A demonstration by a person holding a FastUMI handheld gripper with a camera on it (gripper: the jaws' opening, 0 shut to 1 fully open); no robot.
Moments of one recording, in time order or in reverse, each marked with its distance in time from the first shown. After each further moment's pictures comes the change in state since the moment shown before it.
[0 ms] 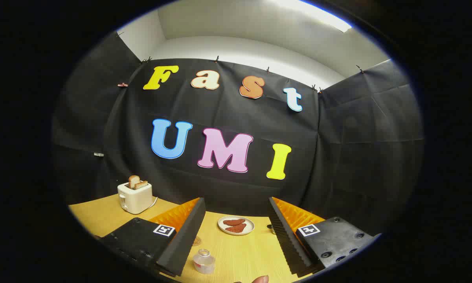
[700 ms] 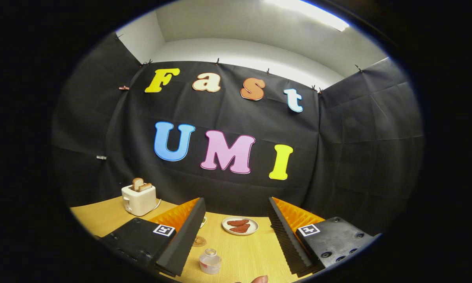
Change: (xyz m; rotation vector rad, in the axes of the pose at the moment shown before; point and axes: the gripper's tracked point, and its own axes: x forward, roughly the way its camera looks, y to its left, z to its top) arm -0.009 0.012 0.000 0.008 -0.017 0.020
